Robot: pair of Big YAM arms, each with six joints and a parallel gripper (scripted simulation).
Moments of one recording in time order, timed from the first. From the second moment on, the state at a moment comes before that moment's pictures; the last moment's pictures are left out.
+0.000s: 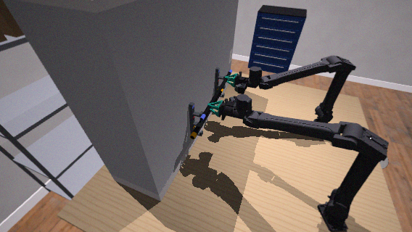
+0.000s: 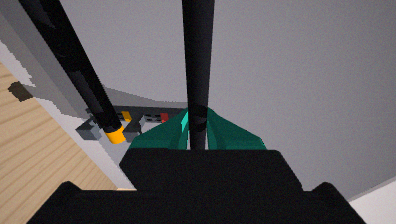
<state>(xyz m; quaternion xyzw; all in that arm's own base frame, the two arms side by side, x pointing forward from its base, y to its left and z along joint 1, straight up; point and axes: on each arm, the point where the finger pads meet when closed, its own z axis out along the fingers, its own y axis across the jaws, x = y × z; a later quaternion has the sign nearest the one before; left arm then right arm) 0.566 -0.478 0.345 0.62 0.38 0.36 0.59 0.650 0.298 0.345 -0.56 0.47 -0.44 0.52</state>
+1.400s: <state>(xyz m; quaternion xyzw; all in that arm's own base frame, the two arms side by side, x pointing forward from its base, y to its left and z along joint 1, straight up) 0.588 -0.488 0.347 0.62 0.38 0.36 0.59 0.673 0.303 0.347 -0.56 0.47 -0.44 0.52</state>
